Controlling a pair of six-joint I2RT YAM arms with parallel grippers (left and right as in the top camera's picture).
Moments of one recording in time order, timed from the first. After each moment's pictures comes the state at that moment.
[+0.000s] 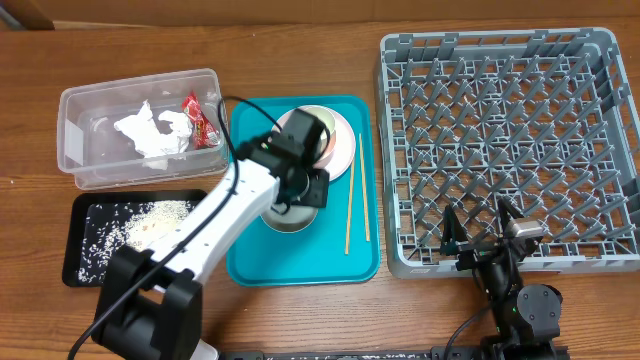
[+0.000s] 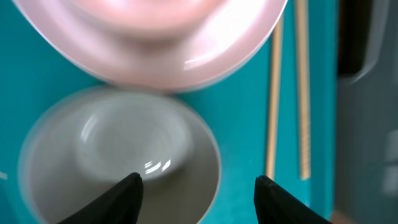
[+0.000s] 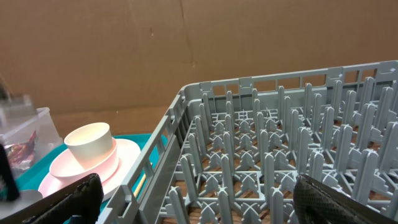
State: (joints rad) left arm -0.48 1.69 1.28 -0.87 0.09 -0.39; right arm 0.14 0.01 0.02 -0.04 -0.04 0.17
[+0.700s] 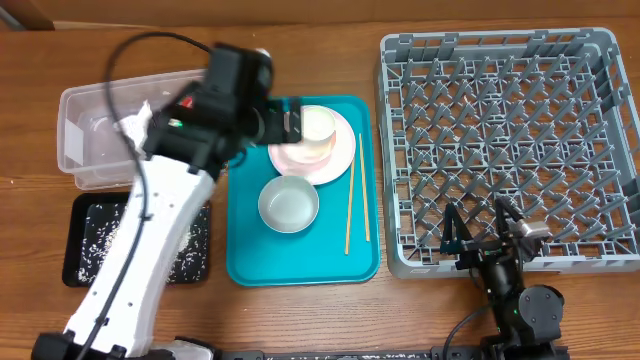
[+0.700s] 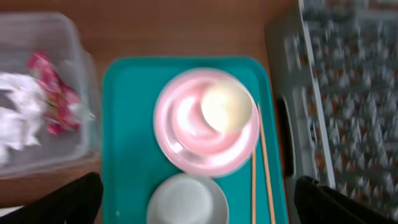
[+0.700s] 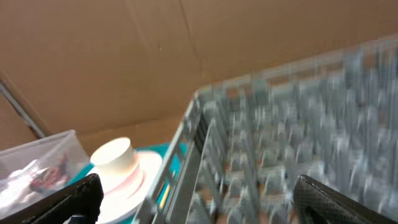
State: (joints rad) left arm -0.28 1.53 1.63 -1.00 0.01 -0.33; right arm 0.14 0.01 0.02 -0.04 -0.07 0.35
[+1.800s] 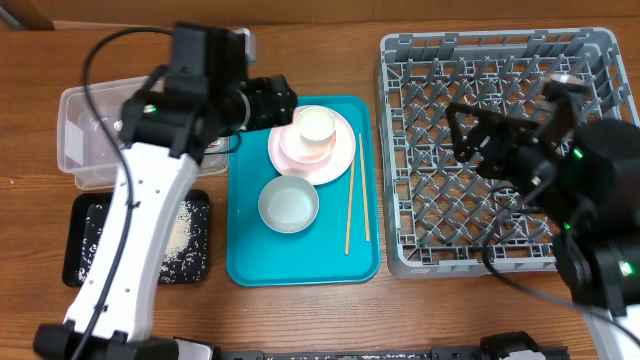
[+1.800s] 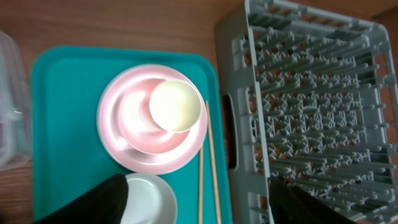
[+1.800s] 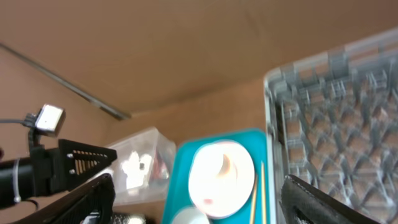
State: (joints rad) left arm -0.25 1.58 1.67 -0.99 0.27 -0.40; right arm 0.14 1.00 1.24 -0.66 -0.31 0.56
